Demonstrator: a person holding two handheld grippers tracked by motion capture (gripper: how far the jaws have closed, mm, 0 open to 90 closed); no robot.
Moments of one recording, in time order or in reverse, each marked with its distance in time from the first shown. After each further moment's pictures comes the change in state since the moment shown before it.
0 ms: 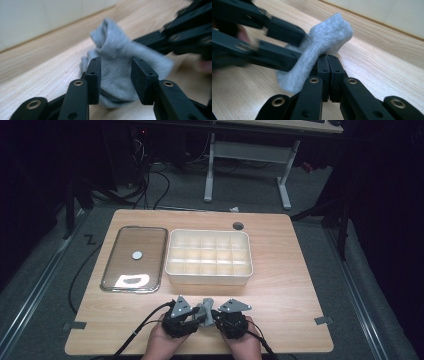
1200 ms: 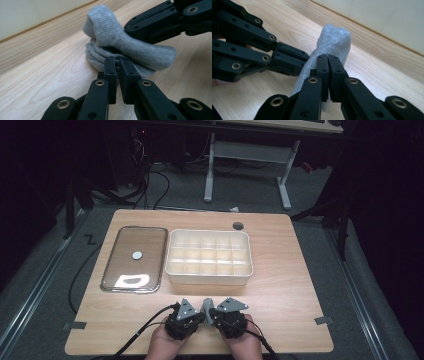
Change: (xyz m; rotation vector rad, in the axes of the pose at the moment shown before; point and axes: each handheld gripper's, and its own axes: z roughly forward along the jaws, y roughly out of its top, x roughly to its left) left arm -0.010 -0.002 0.010 0.063 0.021 0.043; right arm 0.008 0.012 -0.008 0.012 -0.034 -0.070
